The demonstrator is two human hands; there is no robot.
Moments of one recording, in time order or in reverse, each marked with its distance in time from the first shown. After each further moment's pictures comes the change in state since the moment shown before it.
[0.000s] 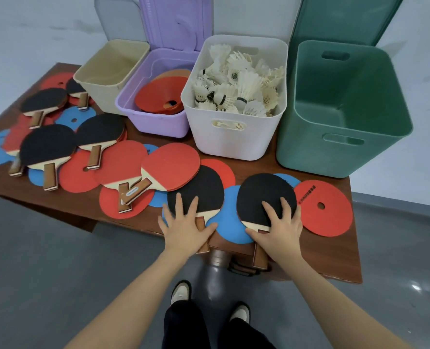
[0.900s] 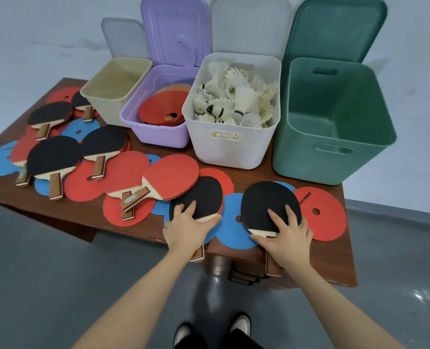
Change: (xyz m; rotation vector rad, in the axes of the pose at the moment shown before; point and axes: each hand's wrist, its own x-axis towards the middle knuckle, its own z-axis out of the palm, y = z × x) left_hand -0.003 0.022 -0.031 -0.261 0.035 -0.178; right_hand -0.007 0.004 -0.028 -0.102 -0.010 0.063
